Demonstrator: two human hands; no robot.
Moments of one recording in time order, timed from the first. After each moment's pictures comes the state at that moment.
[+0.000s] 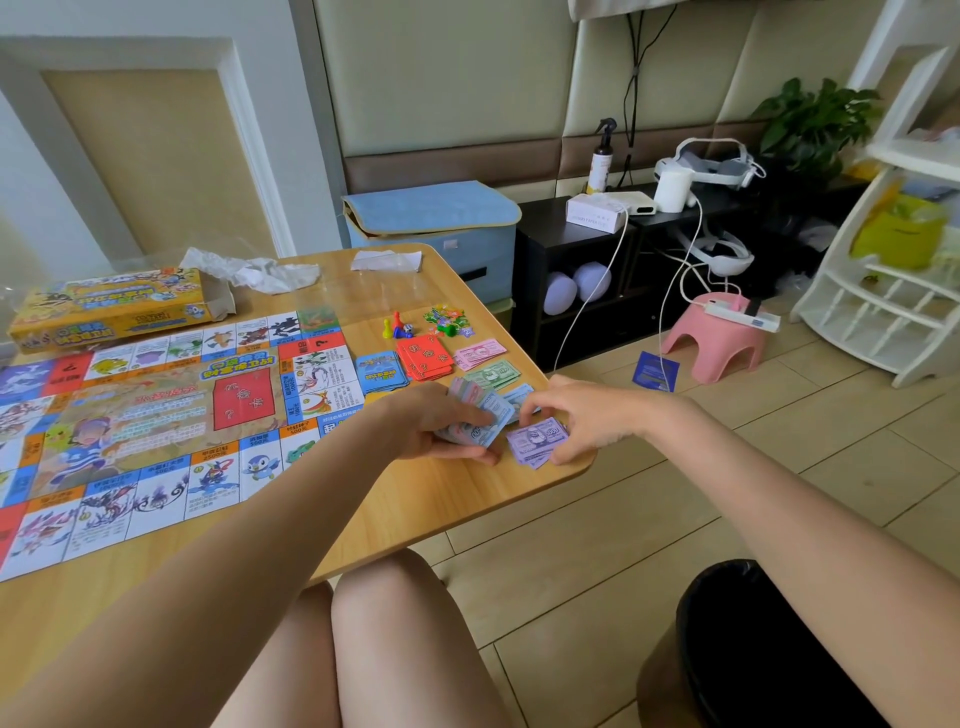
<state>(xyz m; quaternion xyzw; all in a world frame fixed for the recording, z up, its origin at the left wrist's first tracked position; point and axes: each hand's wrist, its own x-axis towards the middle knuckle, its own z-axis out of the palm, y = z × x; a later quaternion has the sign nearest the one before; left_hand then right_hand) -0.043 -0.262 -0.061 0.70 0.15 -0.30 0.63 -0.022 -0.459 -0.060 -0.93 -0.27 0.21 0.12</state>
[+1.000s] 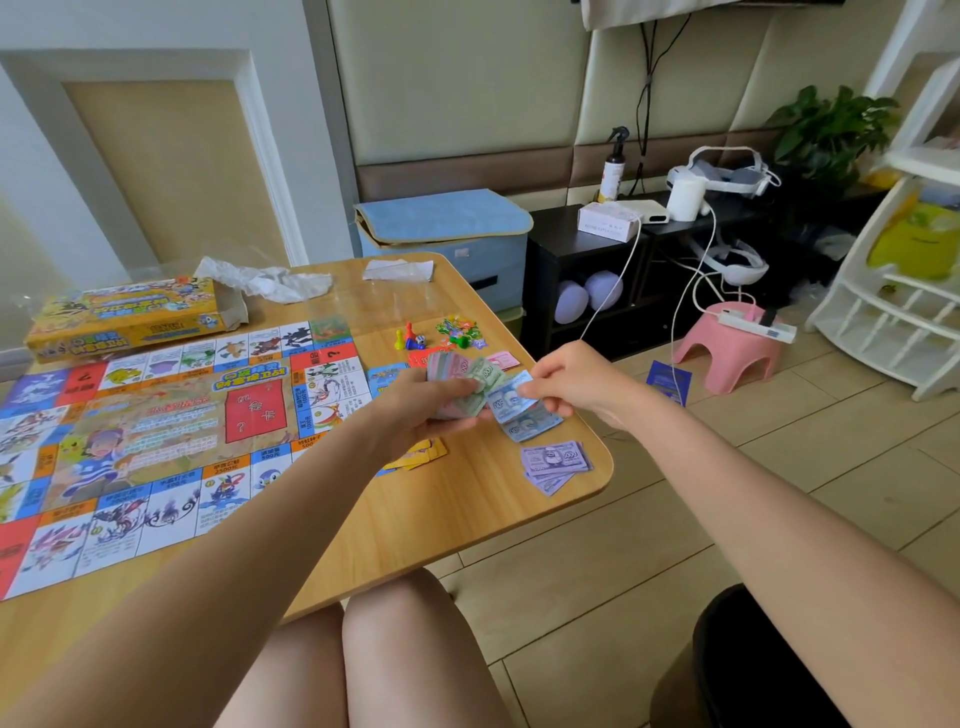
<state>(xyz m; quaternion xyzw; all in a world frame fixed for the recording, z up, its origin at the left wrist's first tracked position) -0.037 -0.243 -0.056 0.66 0.11 -0.14 0.73 0.001 -0.428 -0.050 -0.88 -0.09 0.12 0.44</state>
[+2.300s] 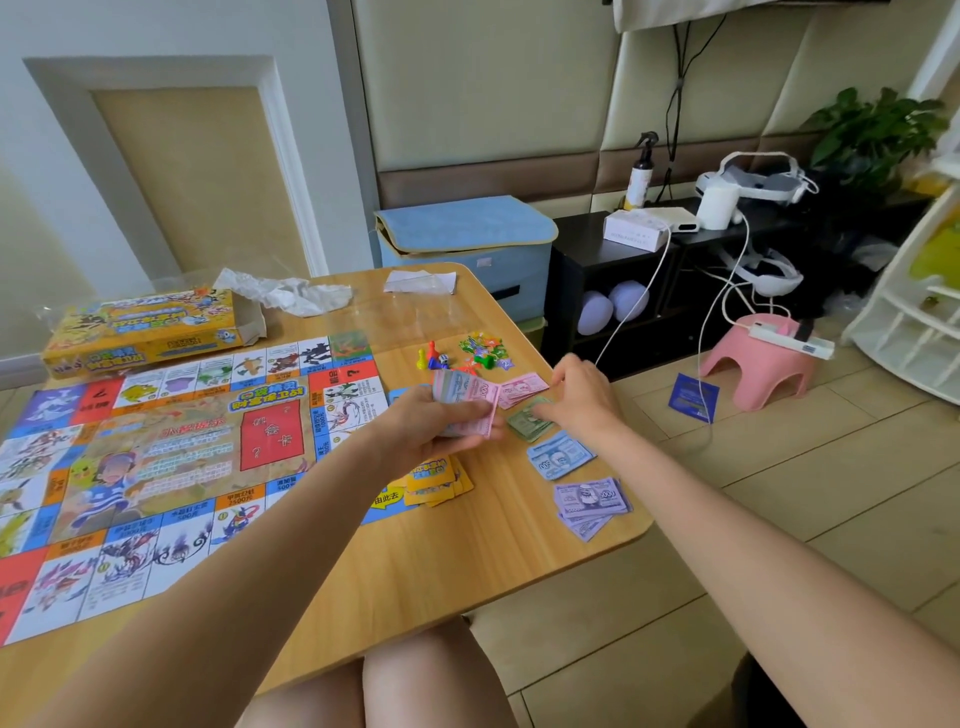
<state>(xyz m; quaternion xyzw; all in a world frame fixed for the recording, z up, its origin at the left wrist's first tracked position) -0.010 -0.219 -0.064 0.66 0.10 -0.18 0.72 0.044 -0.395 -0.085 -0.95 -0.01 -0.03 0.30</state>
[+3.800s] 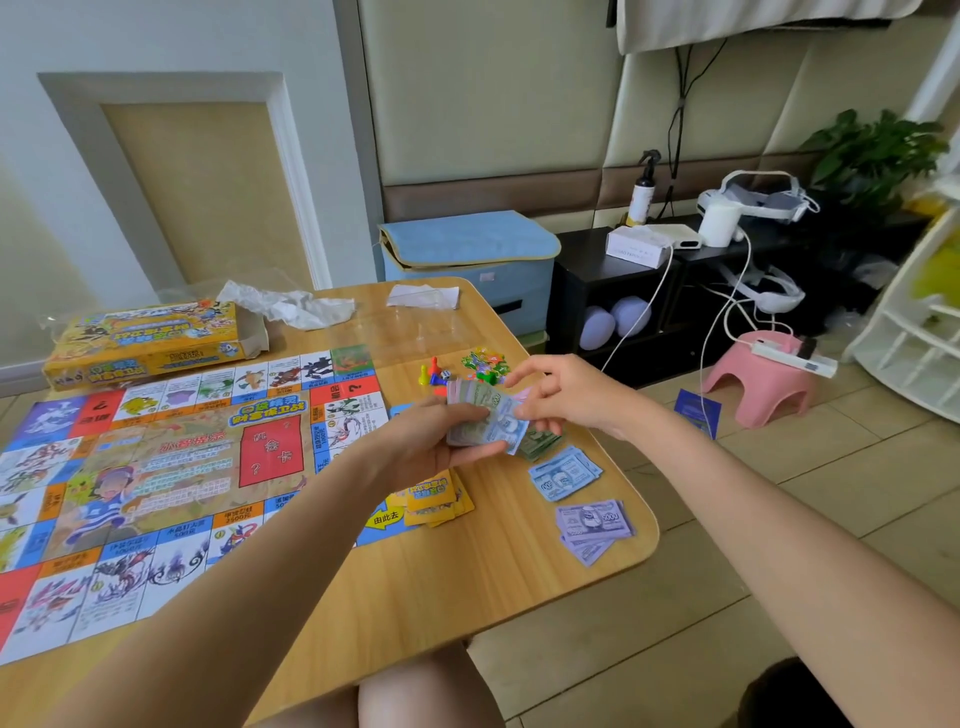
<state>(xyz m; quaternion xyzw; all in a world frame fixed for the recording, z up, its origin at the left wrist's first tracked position) -0.006 -0.224 -0.054 0.55 0.13 -0.20 0.80 0.044 -0.397 -0.040 -0.84 -0.20 0.17 0.47</state>
